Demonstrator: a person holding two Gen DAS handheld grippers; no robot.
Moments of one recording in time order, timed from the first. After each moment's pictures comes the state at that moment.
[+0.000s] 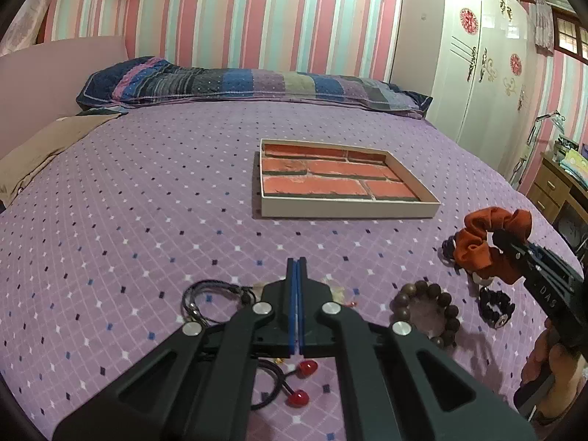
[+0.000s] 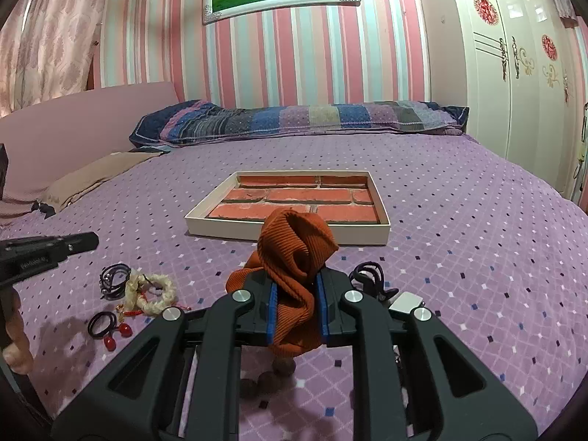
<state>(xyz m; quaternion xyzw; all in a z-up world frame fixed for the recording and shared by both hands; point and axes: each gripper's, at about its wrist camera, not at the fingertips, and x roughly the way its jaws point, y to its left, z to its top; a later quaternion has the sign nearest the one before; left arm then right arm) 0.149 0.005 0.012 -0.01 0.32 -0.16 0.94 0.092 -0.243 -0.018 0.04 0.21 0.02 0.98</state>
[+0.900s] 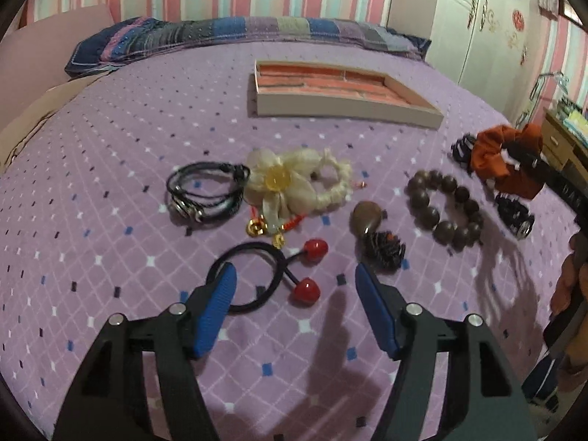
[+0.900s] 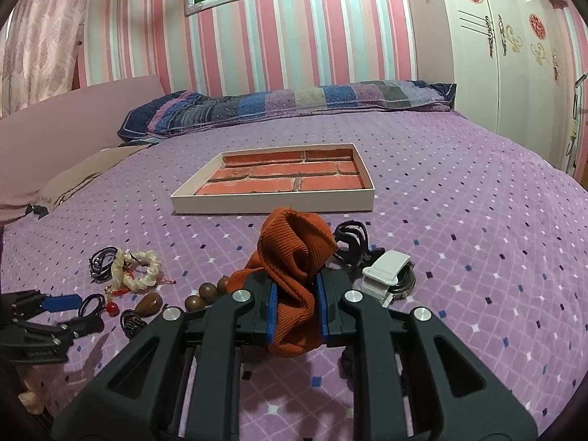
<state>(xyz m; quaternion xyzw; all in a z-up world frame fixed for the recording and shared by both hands) 0.114 -0.002 -0.070 0.04 0.41 -0.17 0.89 0.081 -0.255 -0.045 0.06 0.24 0.00 0.97</state>
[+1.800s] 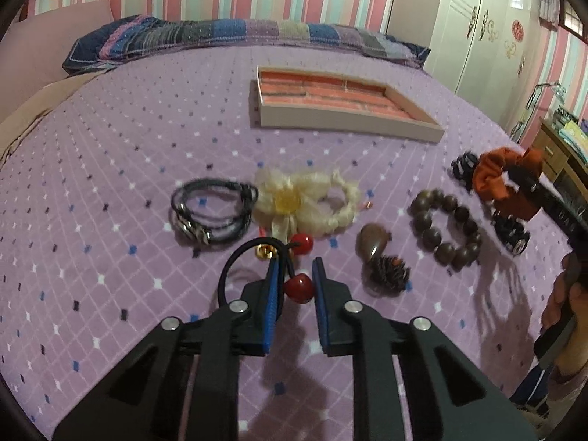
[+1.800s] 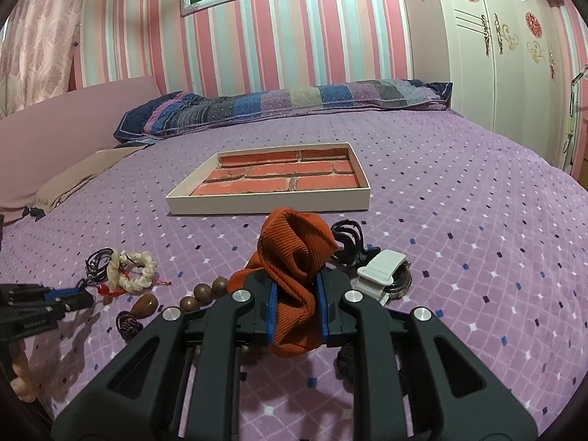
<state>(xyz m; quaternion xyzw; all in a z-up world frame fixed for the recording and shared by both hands) 0.127 0.013 -0.051 0.01 0.40 -0.18 0.90 0.081 -0.257 -0.044 0.06 0.24 -0.01 0.97</state>
